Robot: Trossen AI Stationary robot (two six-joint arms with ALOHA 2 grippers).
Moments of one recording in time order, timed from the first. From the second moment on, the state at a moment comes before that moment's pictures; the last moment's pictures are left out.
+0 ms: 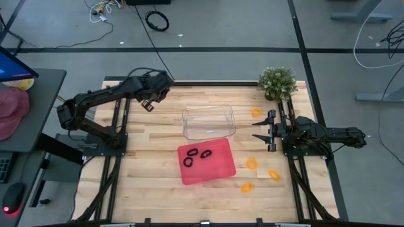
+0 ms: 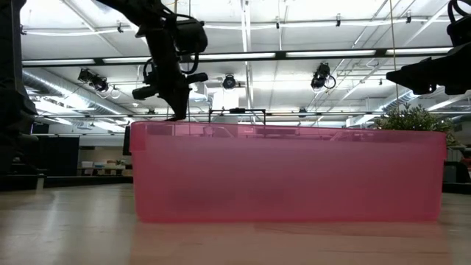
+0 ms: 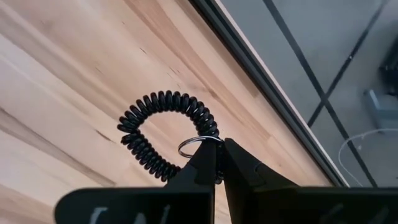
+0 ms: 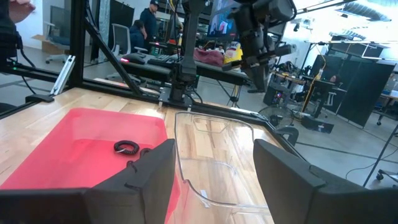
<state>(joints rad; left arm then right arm) 0.49 1.41 1.18 -0.86 -0.37 -1.80 -0.03 0.01 0.02 0.02 0.00 -0.25</state>
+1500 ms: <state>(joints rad) 0.24 1.71 1.92 -1.17 -0.45 -1.77 -0.03 0.01 0.02 0.02 0.00 -0.25</state>
